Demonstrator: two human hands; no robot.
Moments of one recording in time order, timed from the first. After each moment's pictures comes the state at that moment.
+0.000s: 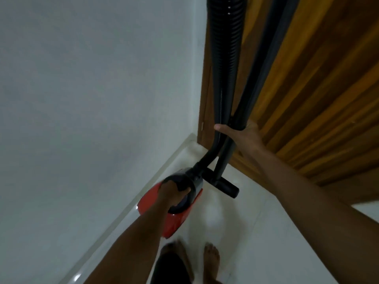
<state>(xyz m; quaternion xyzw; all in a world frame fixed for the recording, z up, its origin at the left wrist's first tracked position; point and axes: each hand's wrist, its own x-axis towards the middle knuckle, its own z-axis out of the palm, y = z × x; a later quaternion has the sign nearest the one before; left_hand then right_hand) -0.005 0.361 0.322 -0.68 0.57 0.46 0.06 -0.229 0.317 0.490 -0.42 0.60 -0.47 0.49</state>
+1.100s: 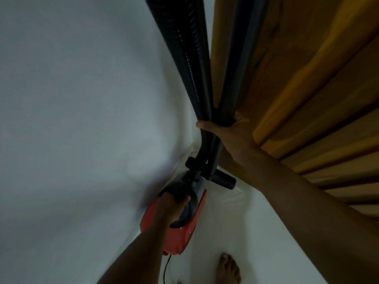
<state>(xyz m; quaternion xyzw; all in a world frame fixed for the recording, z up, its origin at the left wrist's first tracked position) -0.041 0.017 -0.105 -0.73 0.48 0.49 0.04 -0.245 -0.075 0.051 -0.38 0.60 -0.50 0.50</state>
